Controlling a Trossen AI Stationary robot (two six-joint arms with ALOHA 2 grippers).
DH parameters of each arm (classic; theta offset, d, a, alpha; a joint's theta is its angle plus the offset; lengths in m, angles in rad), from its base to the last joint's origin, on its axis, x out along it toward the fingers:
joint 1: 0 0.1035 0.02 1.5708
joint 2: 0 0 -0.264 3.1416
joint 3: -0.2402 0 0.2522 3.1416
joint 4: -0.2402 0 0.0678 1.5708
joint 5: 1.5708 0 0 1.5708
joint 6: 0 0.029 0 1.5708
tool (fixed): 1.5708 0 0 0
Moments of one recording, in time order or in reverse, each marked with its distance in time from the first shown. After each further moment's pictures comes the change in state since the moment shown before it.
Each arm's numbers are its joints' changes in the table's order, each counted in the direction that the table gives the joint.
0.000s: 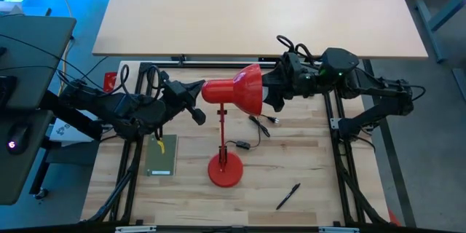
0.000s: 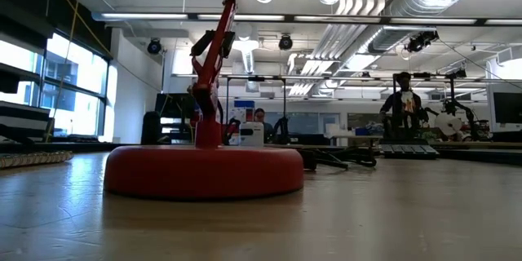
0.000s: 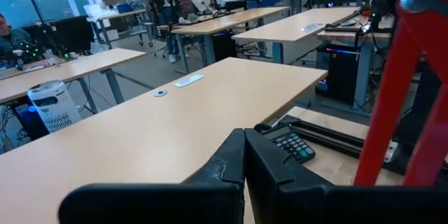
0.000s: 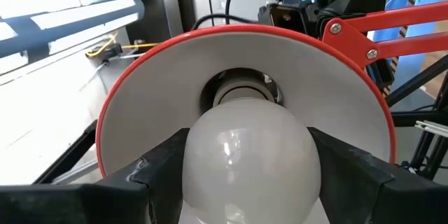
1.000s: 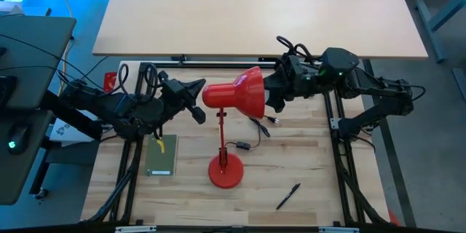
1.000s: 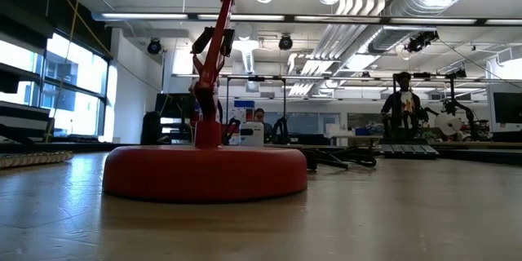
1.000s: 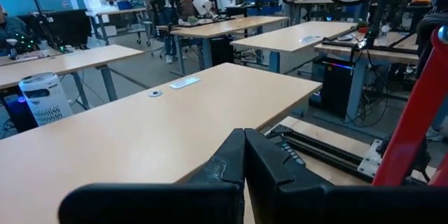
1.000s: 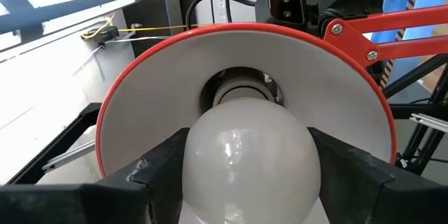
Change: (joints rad) left arm 0.000 0.001 0.000 0.046 -0.001 -0.035; right arm 0.000 0.000 0.000 -0.003 -0.045 -0.038
